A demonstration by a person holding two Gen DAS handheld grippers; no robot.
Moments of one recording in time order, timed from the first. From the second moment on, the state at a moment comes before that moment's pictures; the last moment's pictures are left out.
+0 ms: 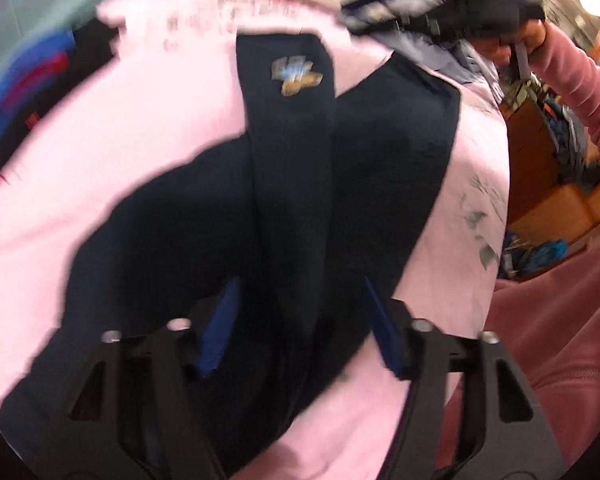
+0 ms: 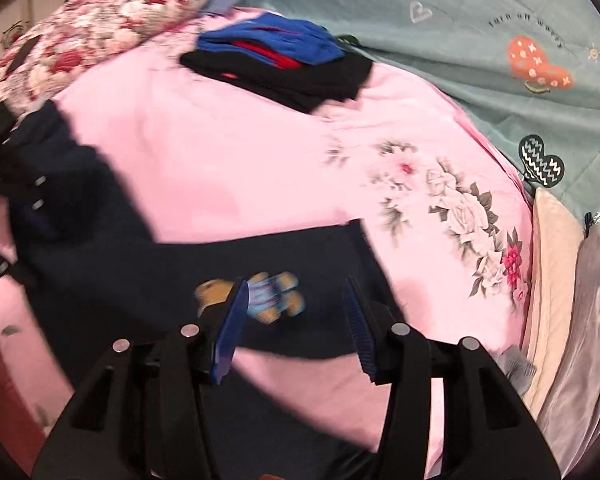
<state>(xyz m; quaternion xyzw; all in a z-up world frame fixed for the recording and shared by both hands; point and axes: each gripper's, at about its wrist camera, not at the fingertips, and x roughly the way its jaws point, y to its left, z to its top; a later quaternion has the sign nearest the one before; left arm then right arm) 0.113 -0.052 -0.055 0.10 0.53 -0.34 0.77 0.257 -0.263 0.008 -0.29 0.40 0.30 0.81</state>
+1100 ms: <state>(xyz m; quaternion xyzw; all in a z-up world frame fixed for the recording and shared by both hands) 0.078 -0.090 -0.042 0.14 0.48 -0.40 0.77 0.144 -0.474 -0.020 -0.02 0.37 0.24 0.90</state>
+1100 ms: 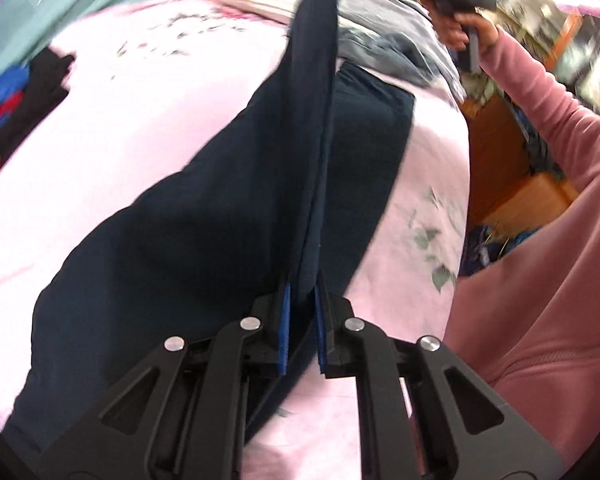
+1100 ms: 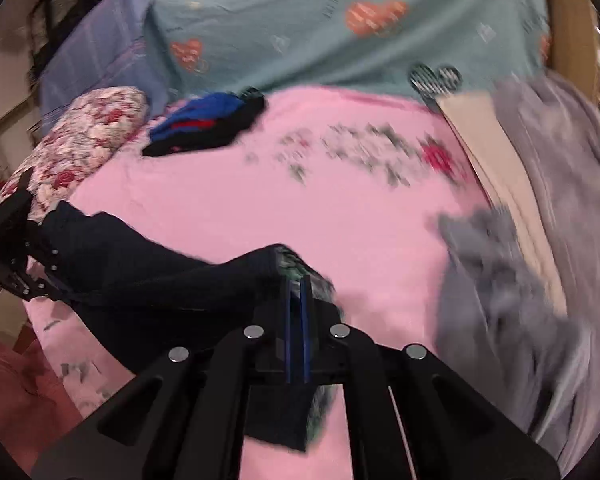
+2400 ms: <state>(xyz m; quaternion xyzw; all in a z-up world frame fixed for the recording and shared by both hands) 0.052 -0.085 -0.069 0.04 0.43 -0.38 0.82 0.145 -0.444 -0.045 0.27 0.47 0.09 0.83</state>
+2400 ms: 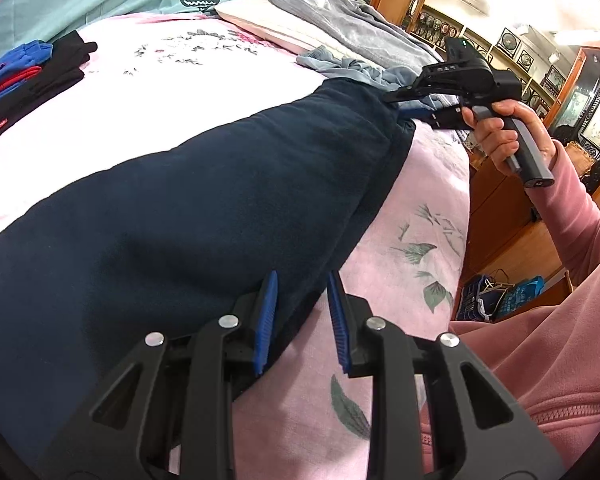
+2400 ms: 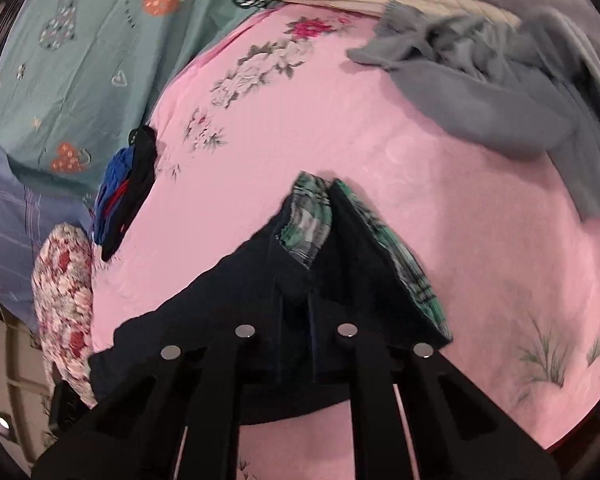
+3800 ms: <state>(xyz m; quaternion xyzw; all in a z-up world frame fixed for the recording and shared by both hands) 0.025 -0.032 -0.024 0.01 0.35 -0.22 0.91 0.086 -0.435 -0.038 0.28 0.34 0.20 0.87</state>
